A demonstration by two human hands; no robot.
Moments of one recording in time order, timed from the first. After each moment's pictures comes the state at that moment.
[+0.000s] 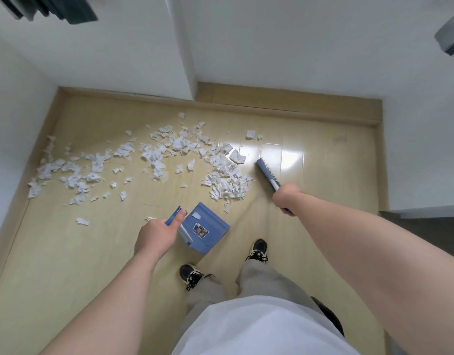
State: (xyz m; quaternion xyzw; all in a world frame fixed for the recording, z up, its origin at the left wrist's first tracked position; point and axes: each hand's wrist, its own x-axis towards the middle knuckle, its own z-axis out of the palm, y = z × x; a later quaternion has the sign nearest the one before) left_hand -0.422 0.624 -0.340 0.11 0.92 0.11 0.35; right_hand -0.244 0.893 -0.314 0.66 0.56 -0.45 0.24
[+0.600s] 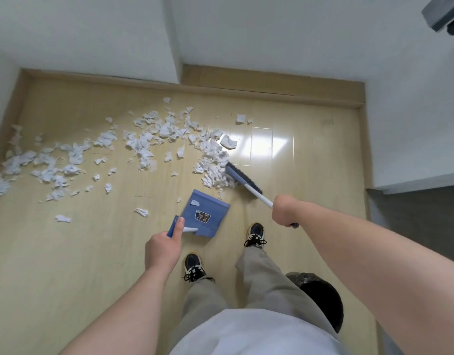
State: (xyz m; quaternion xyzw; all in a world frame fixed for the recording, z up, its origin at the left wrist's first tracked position) left_hand -0.405 0.543 -0.405 0.07 0.91 0.18 0.36; right_hand -0.235 0.795 -0.341 0.42 0.74 -0.18 0.50
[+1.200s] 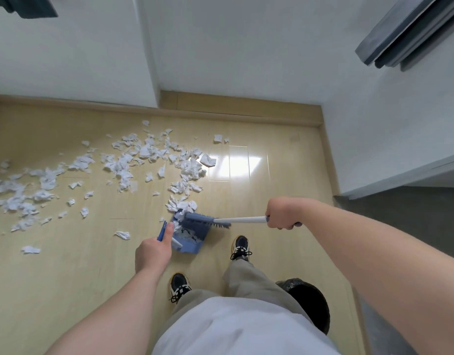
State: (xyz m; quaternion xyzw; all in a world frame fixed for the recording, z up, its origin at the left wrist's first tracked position) left_hand -0.419 0.536 -0.398 0.13 0.90 0.18 0.37; right_hand -0.222 0.770 -0.263 0.43 0.73 -0.22 0.48
